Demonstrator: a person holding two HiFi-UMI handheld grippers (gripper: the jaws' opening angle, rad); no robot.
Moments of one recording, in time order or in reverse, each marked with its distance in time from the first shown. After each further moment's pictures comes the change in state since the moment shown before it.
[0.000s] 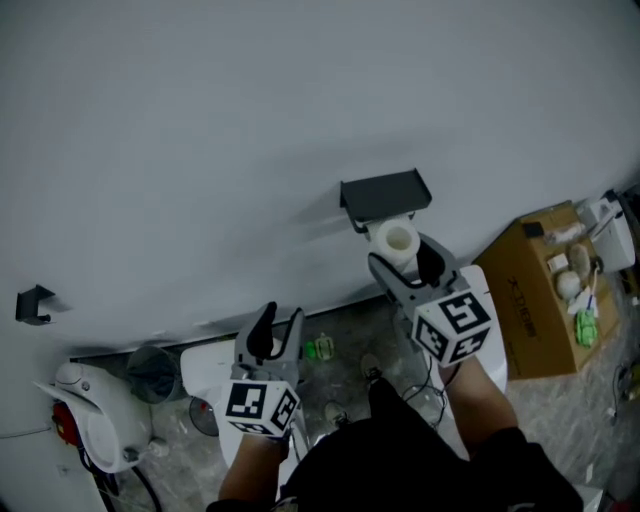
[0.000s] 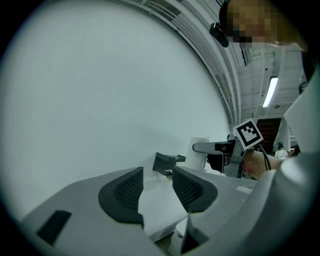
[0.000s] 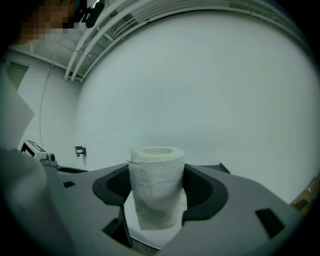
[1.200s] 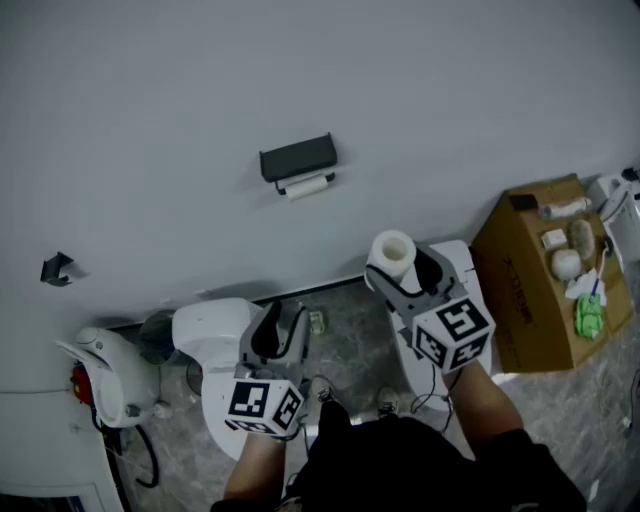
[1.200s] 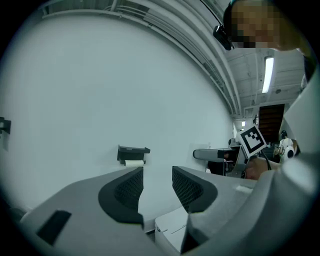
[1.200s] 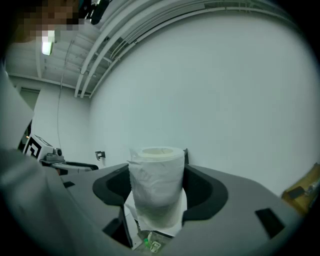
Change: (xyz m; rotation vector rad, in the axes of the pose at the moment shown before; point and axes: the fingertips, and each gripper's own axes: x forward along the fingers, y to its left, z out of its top) left arm -0.012 -0.286 -0.048 0.077 0.047 0.080; right arm -0.242 -0.128 -0.050 0.083 -0.016 0.134
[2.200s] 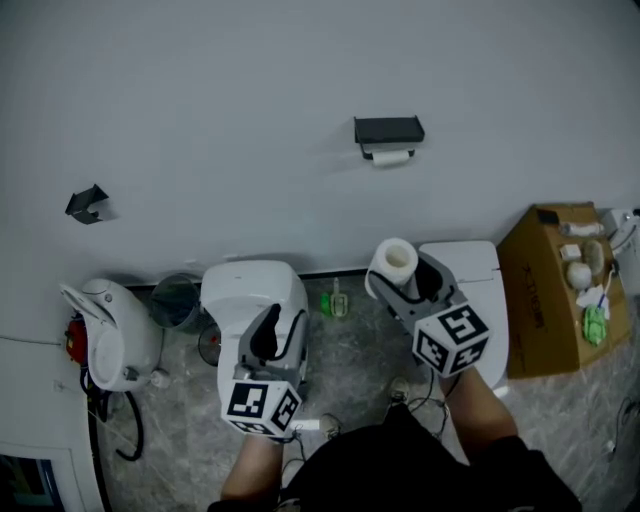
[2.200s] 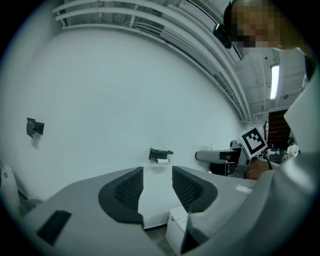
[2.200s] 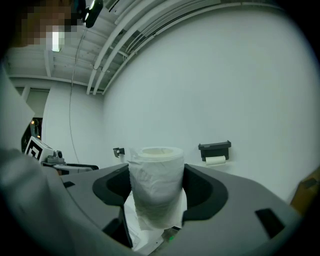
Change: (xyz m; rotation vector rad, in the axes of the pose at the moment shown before) left arm -0.217 0.123 -0.014 -0.066 -0.058 0.119; right arm 0.021 0.240 -0.027 -0.018 0.039 0.102
